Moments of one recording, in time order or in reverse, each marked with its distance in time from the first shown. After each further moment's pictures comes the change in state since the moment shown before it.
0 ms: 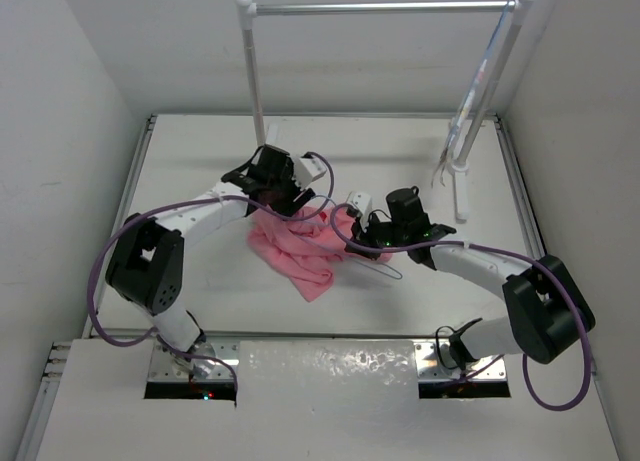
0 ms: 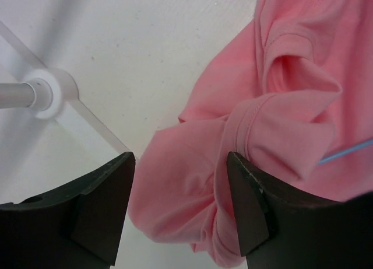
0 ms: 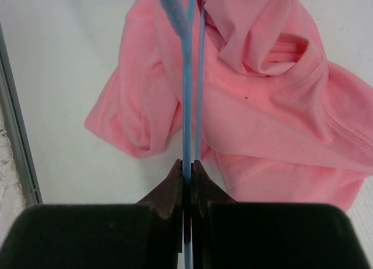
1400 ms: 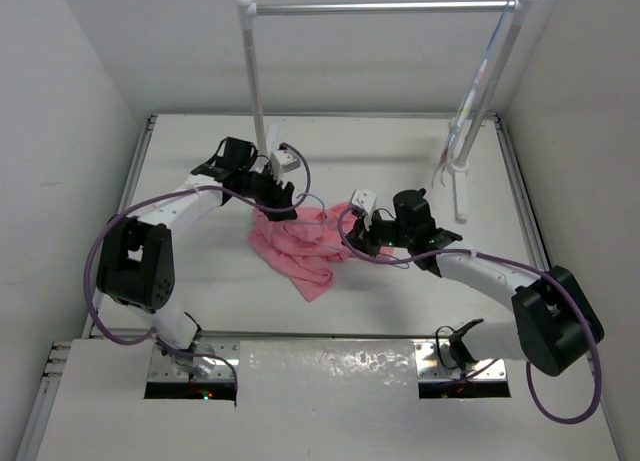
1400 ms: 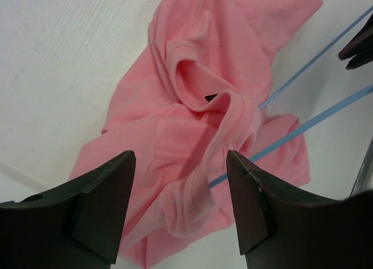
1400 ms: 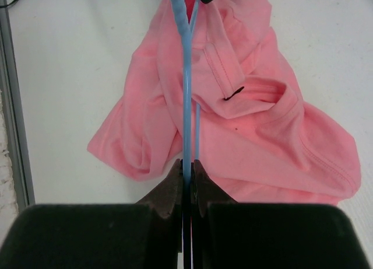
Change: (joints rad) left arm 0.219 -0.012 -0.006 -0.072 0.676 -0.036; right arm 0.000 -0.071 -0.055 0.130 -0.015 0.016
